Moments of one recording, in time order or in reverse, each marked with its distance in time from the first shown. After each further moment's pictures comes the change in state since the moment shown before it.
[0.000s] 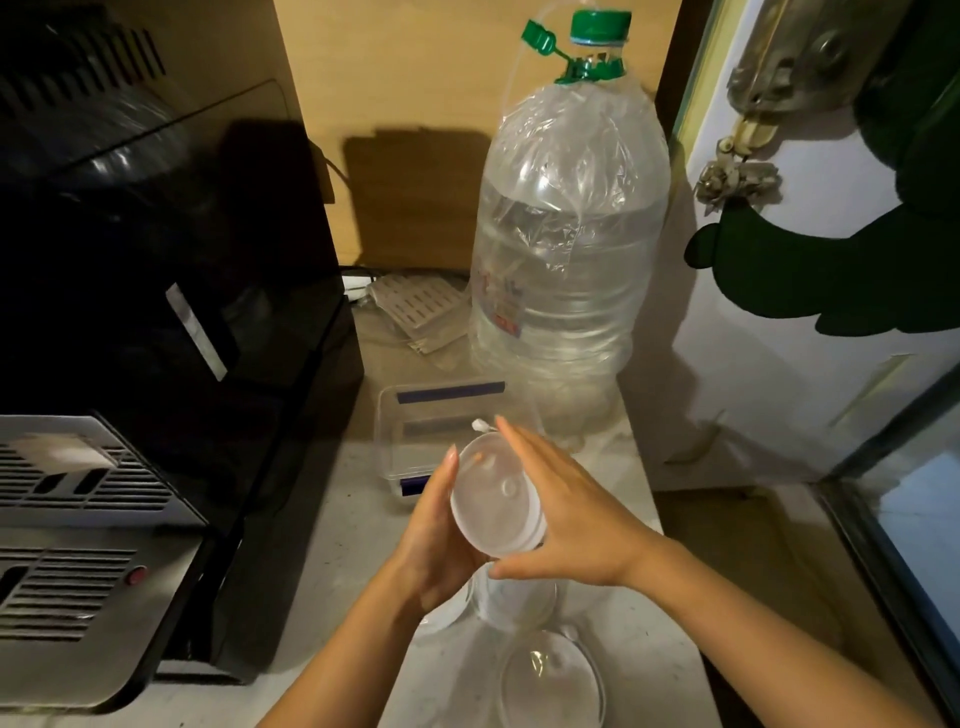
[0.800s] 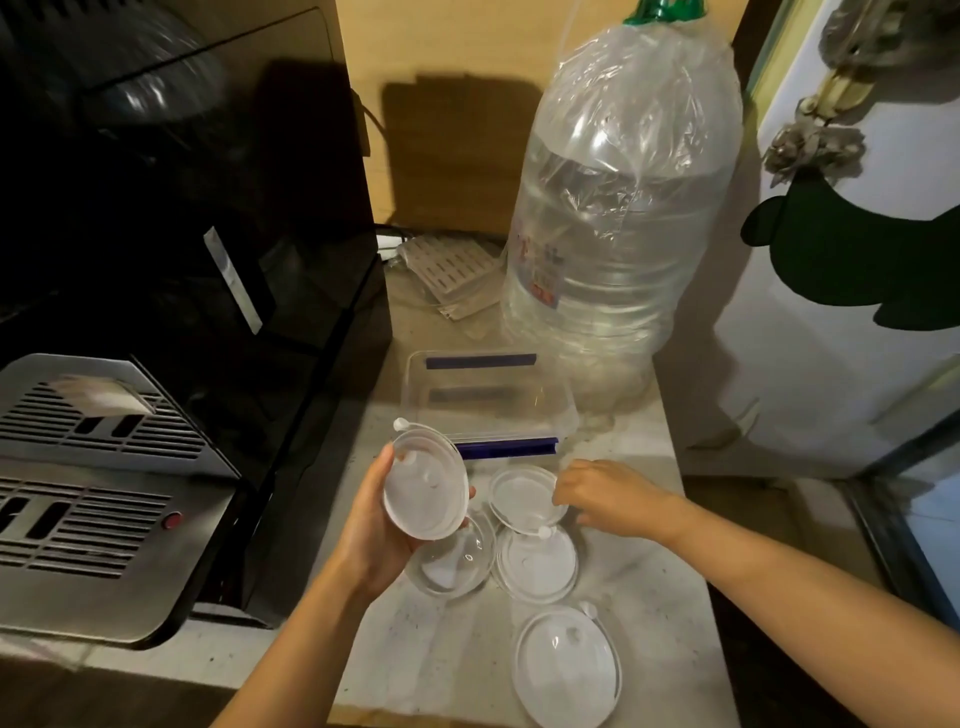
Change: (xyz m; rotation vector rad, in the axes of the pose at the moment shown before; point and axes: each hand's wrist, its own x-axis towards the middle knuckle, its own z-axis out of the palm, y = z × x) left_hand -0.024 -0.006 -0.066 -0.175 0.231 0.030; right_hand 0.041 0.117 0.041 -0.696 -0.383 -0.098
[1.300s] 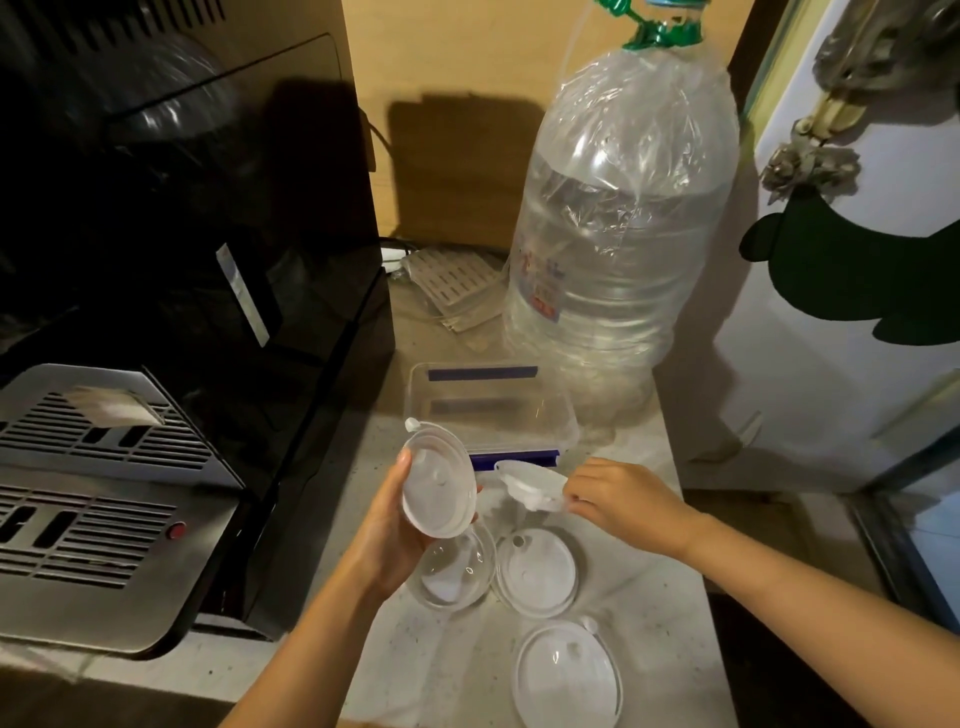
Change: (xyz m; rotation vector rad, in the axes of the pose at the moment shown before) left_hand 0.006 0.004 0.011 0.111 0.041 0.034; right_hand -0.028 -0.016 -0.037 0.210 0.318 0.066
